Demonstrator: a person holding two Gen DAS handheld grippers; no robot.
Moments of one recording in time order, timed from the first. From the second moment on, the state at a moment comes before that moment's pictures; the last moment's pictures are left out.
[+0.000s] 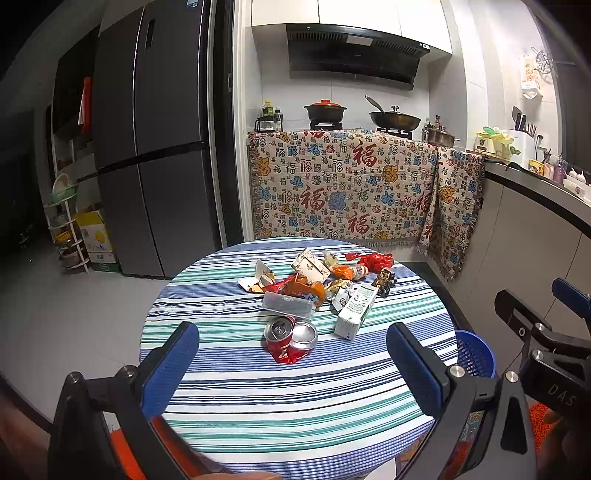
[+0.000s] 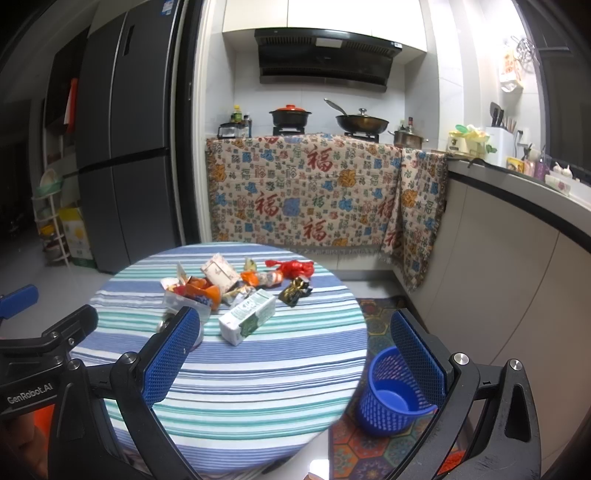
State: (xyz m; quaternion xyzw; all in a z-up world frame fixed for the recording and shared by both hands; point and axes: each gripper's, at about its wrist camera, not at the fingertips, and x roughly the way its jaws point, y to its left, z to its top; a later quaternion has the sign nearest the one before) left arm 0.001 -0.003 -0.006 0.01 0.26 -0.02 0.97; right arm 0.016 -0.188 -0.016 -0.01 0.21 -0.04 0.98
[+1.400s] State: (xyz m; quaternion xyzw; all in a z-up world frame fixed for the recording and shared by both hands) left arm 0.016 0.018 -0.028 0.00 0.29 0.00 0.96; right arm 0.020 -0.189 -0.023 -0.01 0.22 -0.04 0.97
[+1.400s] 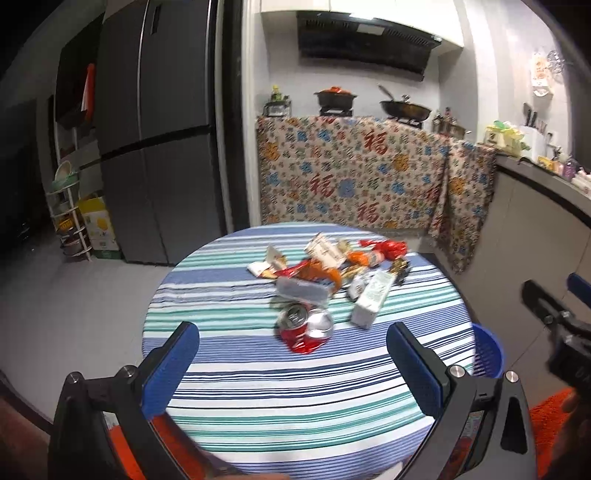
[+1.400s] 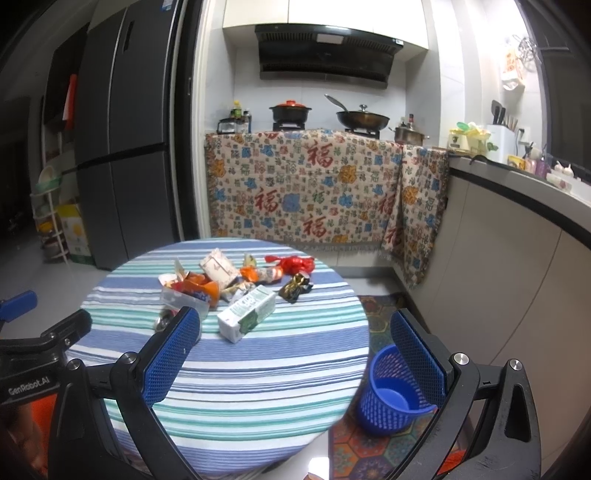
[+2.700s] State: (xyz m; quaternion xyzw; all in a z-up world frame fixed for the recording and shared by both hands) left arm 0.220 0.060 -0.182 -0.08 0.46 -0.17 0.87; right arm 0.129 -0.176 -0.138 -0.03 0.33 -0.01 0.94
